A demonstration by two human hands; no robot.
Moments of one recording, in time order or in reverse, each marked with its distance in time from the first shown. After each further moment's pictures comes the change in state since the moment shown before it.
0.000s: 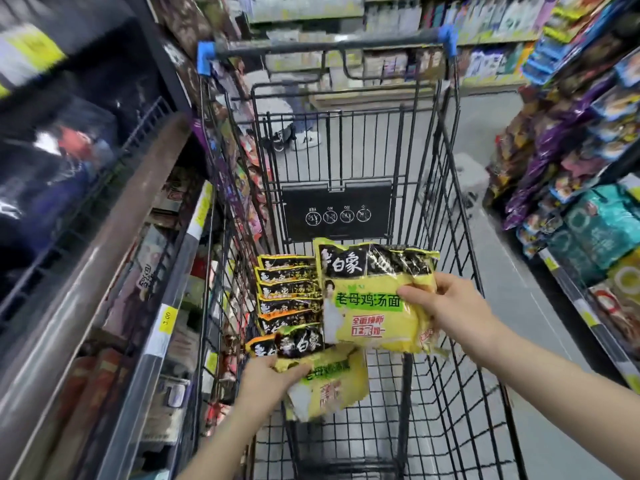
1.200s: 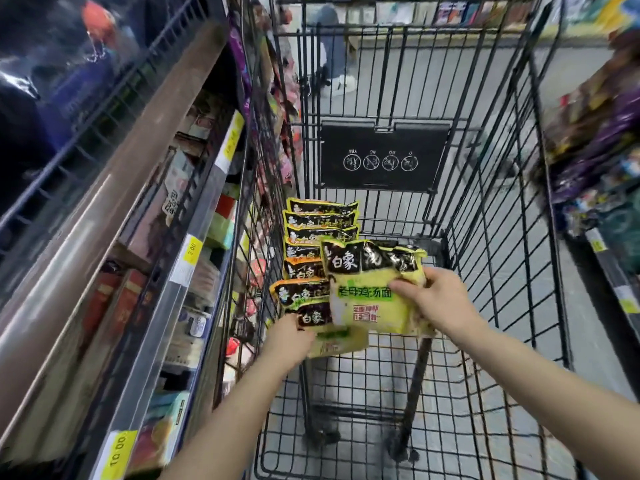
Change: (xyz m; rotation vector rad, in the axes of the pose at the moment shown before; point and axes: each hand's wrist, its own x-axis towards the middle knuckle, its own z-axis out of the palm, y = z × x) left_hand 0.000 -0.020 0.004 0.377 -0.051 -0.052; right_hand 0.032 0.076 0.068 -0.215 -0.067 0.027
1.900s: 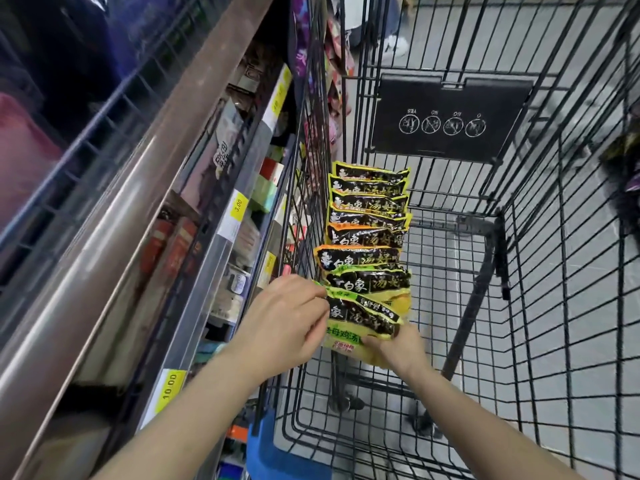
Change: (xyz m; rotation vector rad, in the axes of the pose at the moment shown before) left_hand -0.047 -0.058 -0.058 0.542 0.348 0.940; right_hand -0.004 0.116 0.148 -0.052 -0.105 0.235
